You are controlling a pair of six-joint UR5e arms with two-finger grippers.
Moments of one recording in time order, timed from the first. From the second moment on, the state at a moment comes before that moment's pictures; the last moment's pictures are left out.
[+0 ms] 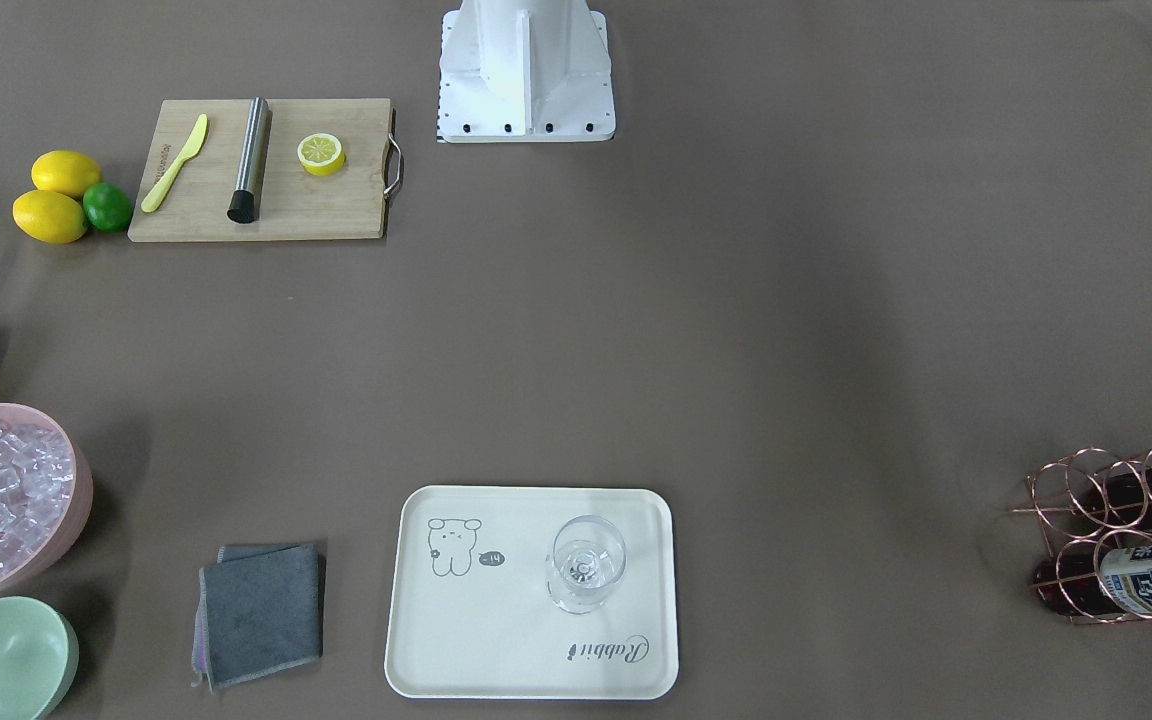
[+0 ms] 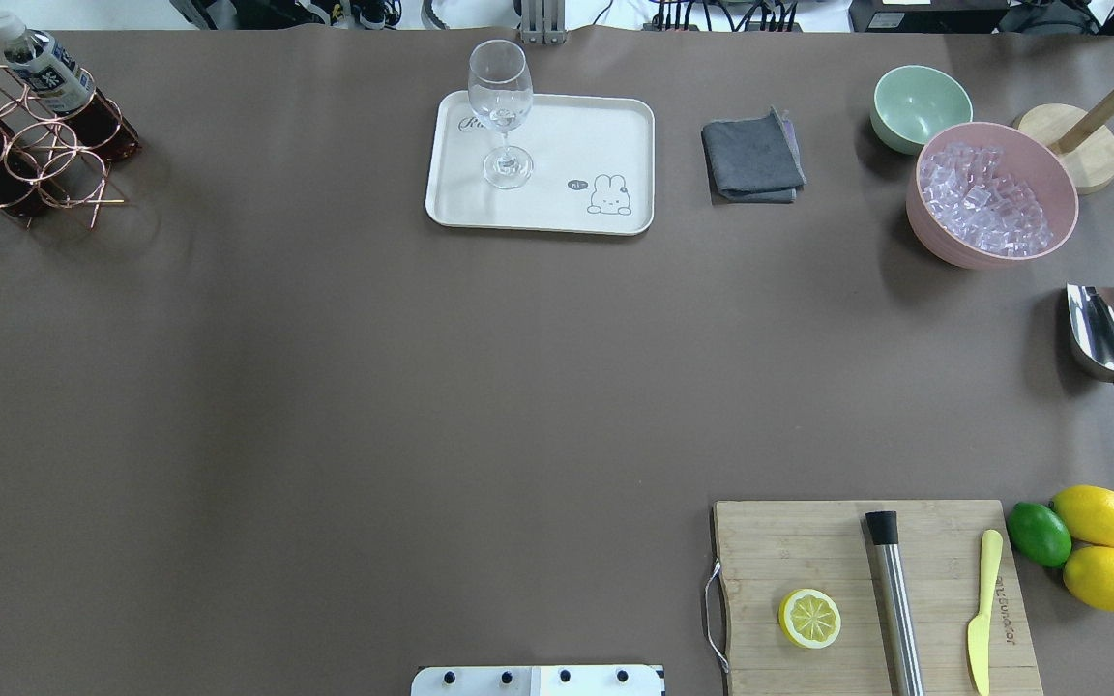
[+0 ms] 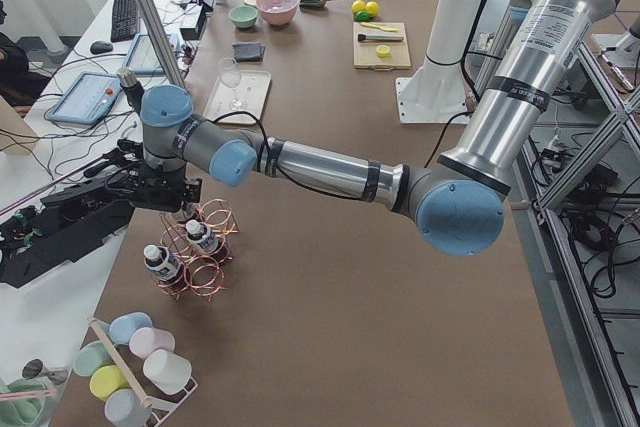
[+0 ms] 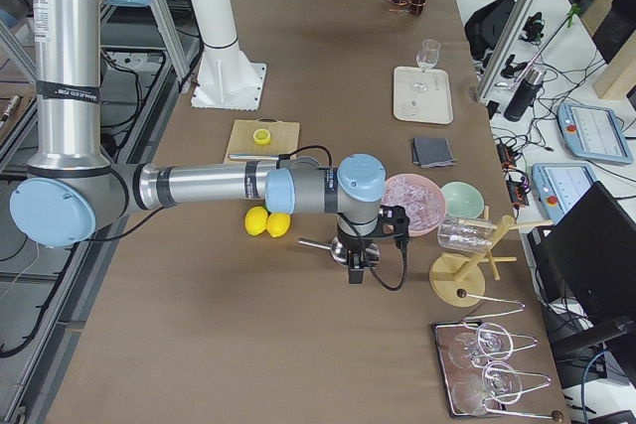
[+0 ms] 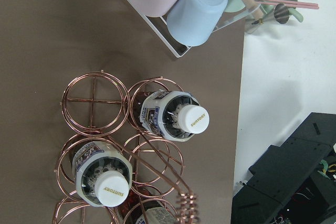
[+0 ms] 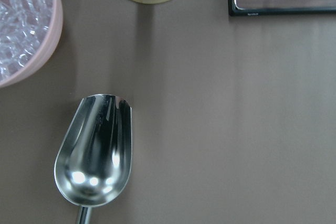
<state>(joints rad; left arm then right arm) -1.53 -2.00 -1.36 -1.88 -2.26 -2.03 1.56 -1.63 1.74 -1.61 2.29 0.00</state>
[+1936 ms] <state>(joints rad) -1.39 -1.80 -2.08 -1.63 -2.25 -2.24 1.22 -1.35 1.71 -0.85 2.66 0.01</state>
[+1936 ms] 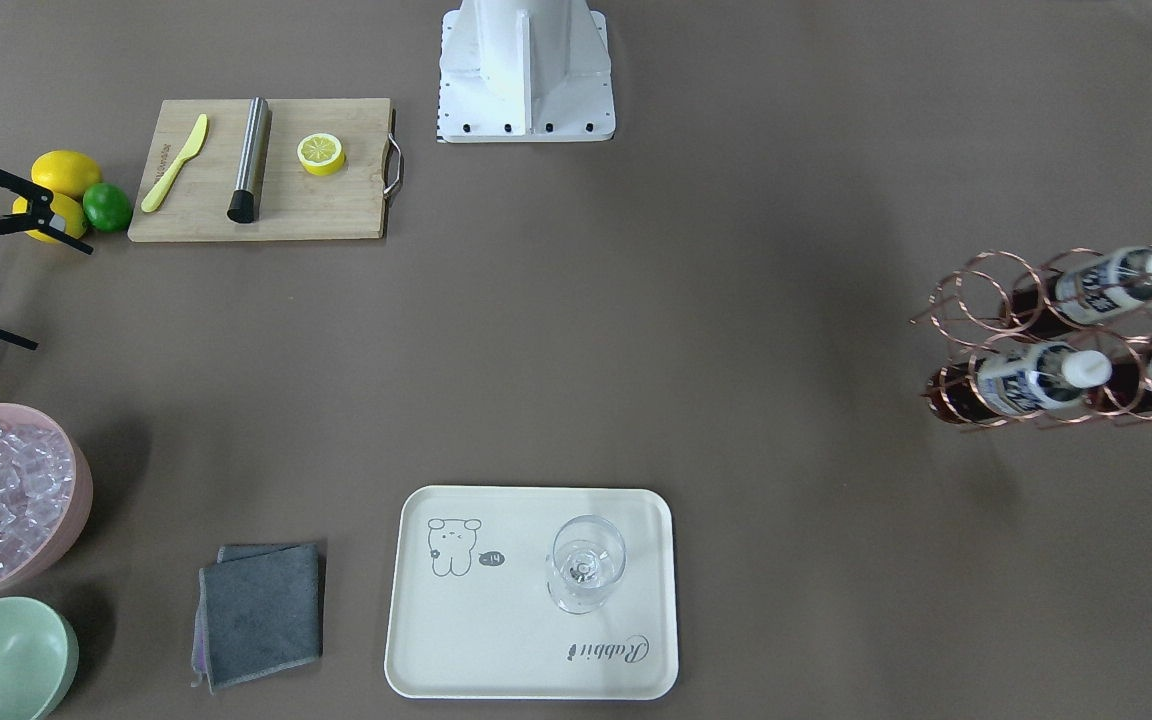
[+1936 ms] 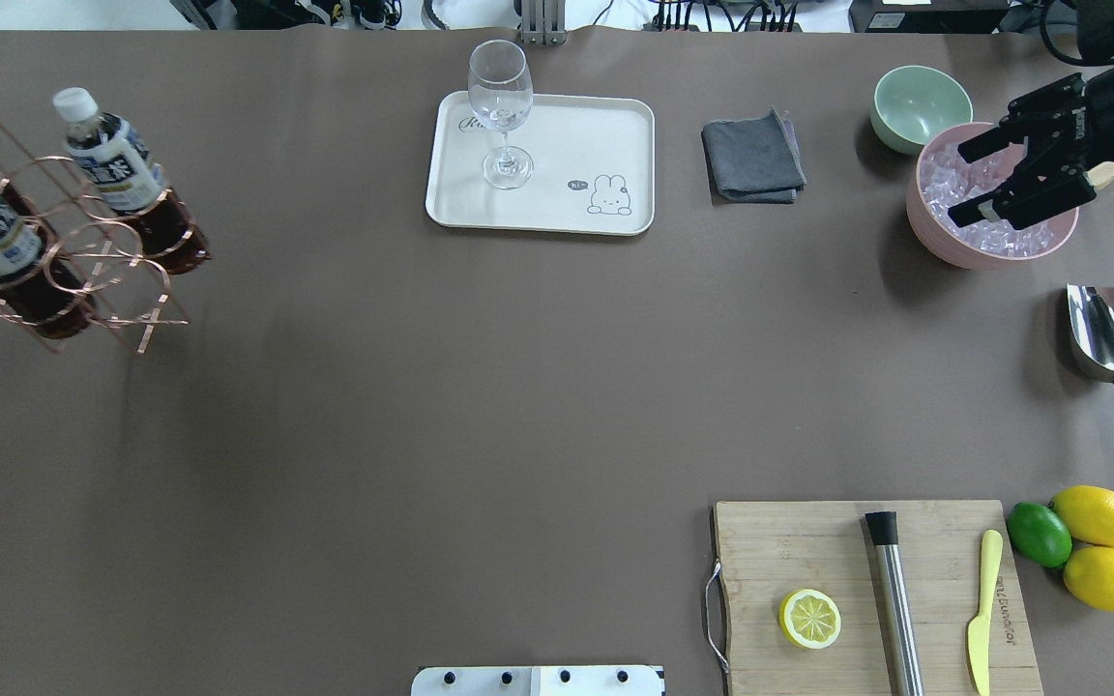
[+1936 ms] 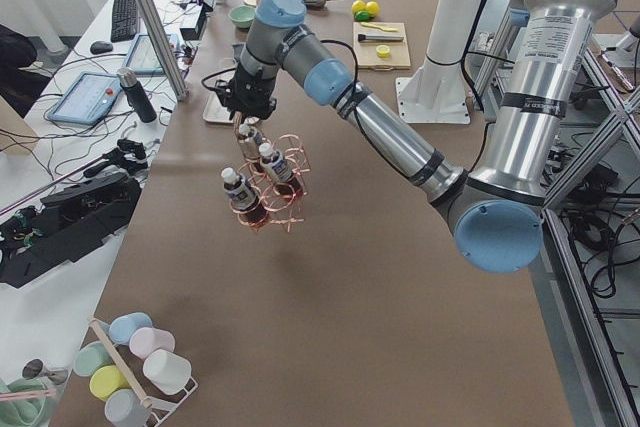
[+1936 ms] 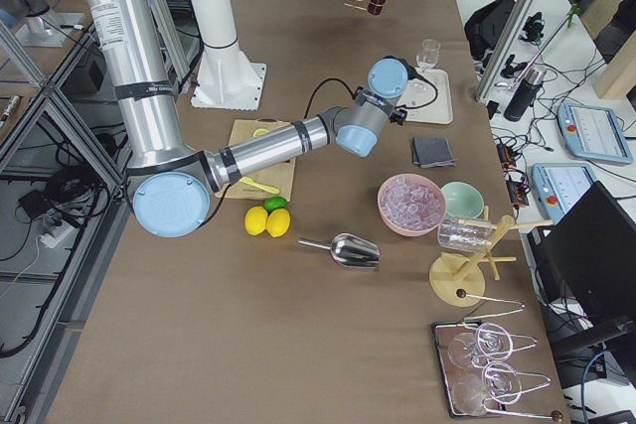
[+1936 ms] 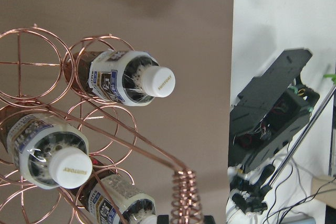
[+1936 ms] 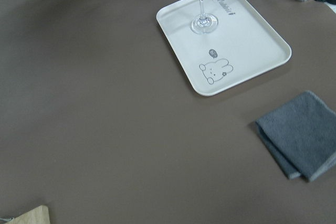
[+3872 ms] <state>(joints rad) -0.62 -2.45 -2.03 -1.25 -1.81 -2.87 0.89 -1.22 1.44 0.24 2.14 0.40</state>
